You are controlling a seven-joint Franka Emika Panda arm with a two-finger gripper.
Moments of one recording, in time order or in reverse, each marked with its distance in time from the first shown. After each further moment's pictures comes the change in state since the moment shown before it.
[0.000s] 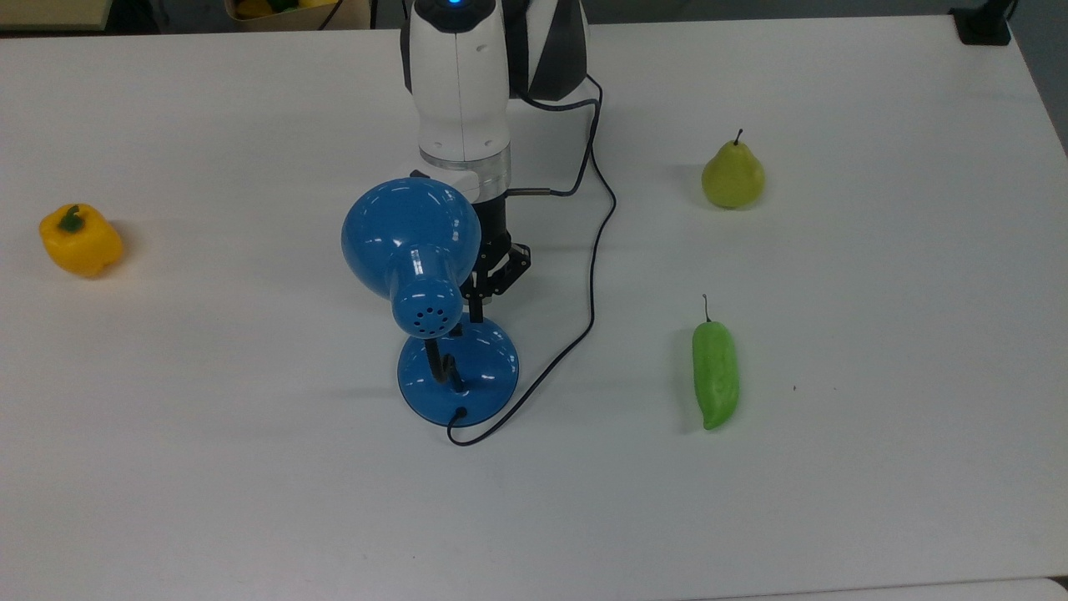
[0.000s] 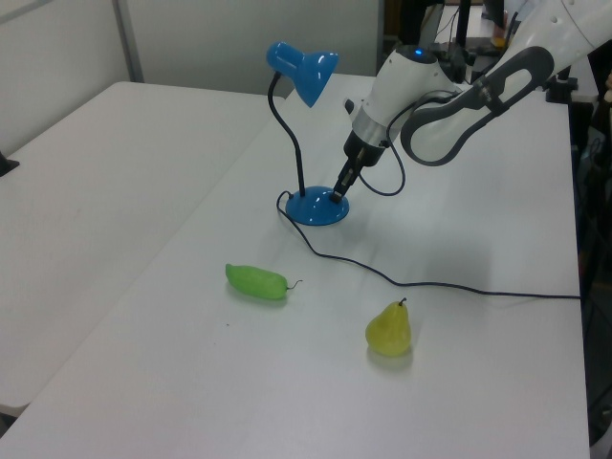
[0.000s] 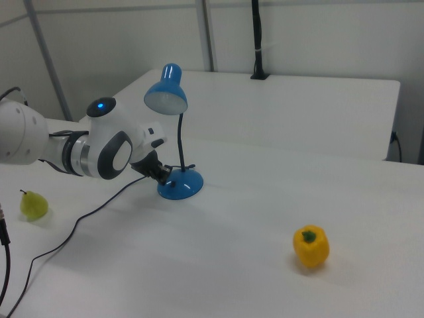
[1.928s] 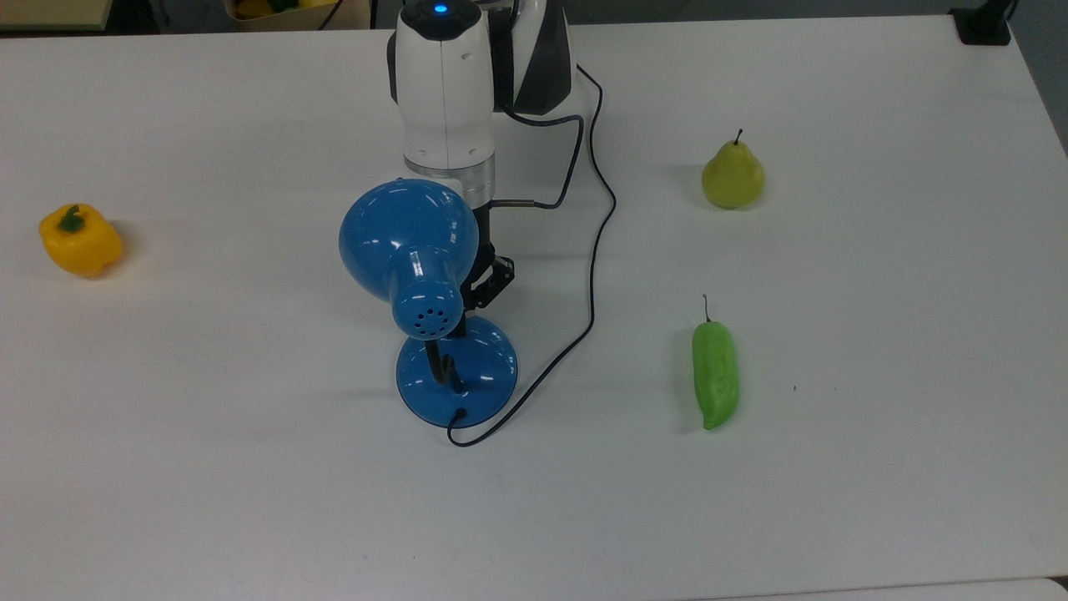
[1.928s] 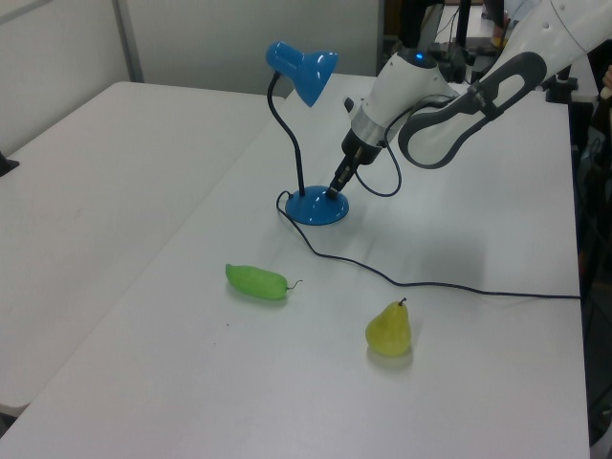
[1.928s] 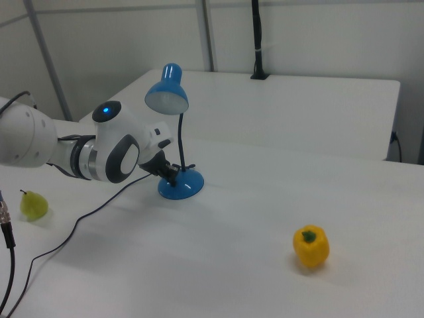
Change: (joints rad) arm -0.027 0.033 0.000 0.019 -0.029 0.068 0.000
